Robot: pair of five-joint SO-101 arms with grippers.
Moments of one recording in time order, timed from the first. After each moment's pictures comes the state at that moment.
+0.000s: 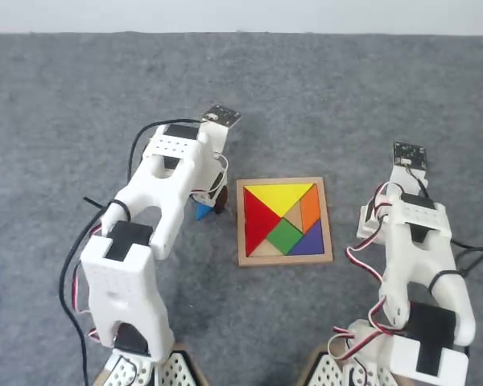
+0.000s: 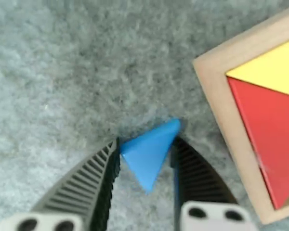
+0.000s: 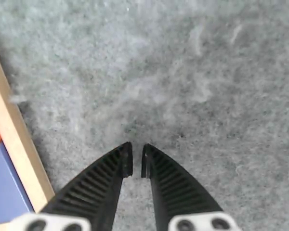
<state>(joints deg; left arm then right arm) 5.0 26.0 5.9 73.1 -8.9 10.3 -9.6 48.6 47.5 1.5</state>
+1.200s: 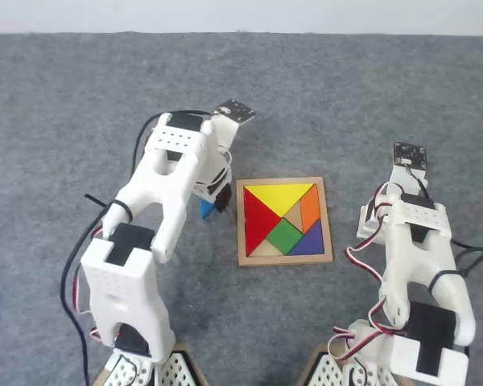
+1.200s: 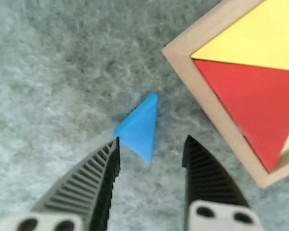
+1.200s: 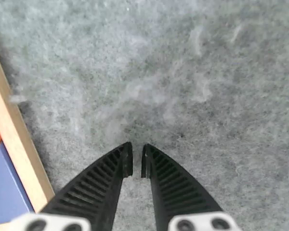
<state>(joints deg) 6.4 24.2 0.0 81.4 -17.2 10.3 -9.6 48.6 47.5 1.5</state>
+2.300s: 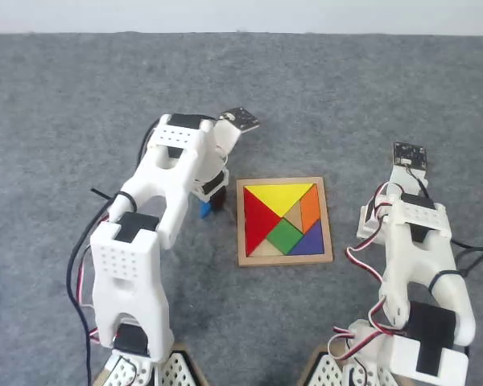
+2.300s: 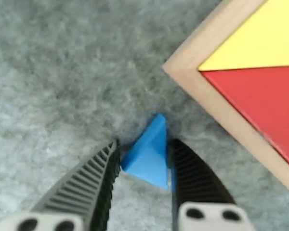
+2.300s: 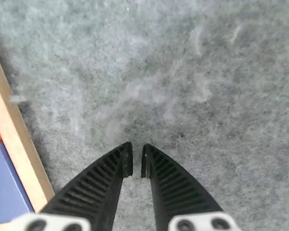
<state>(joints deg) 4.6 35.0 -6.5 78.7 -28.2 10.3 -9.6 48.6 47.5 1.5</state>
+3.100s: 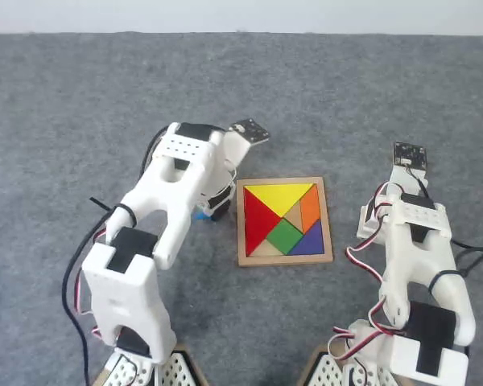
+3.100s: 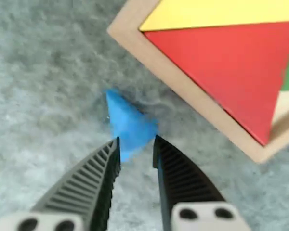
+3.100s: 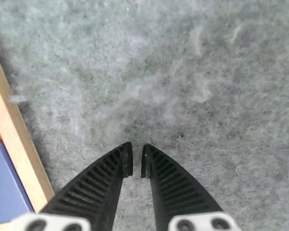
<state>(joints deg) 9.1 22.0 6.5 80.5 -24.7 10.3 -9.6 48.6 47.5 1.5</state>
